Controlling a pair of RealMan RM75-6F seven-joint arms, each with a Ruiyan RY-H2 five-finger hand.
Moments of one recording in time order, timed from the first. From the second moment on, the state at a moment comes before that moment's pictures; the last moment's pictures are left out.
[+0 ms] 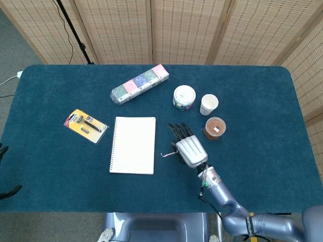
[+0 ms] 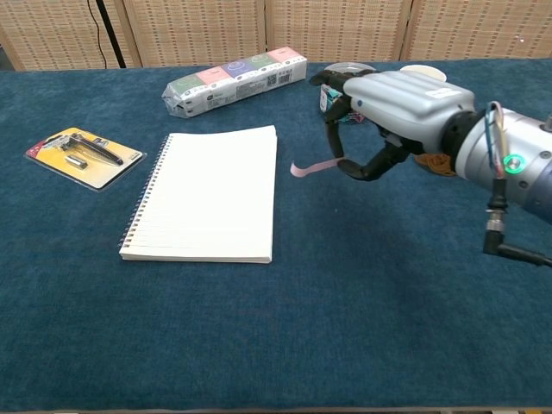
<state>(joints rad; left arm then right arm) 0.01 -0.99 0.00 -1.66 1.55 1.56 -0.13 0.68 -1.64 0.22 -1.57 -1.29 1.06 -0.54</state>
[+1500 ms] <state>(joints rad) -0.01 -0.95 0.00 -1.65 1.52 1.51 -0.22 0.96 -2.13 0.21 -0.82 -1.51 1.16 -0.65</state>
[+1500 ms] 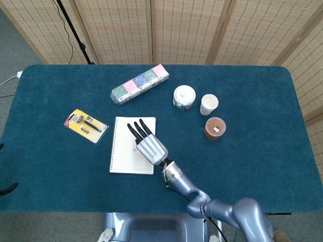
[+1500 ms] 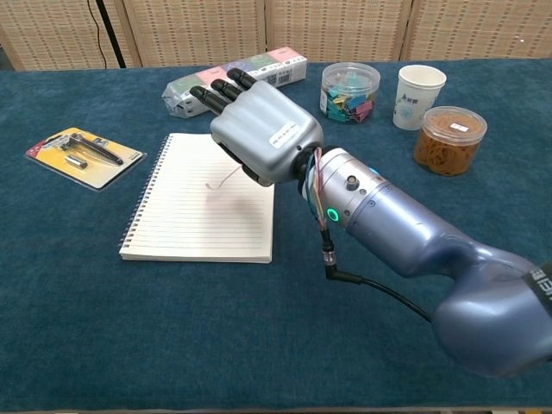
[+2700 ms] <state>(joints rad) -0.01 -0.95 0.00 -1.64 1.52 1.52 -0.26 0.94 -2.18 0.19 -0.81 -1.51 1.14 -0.66</state>
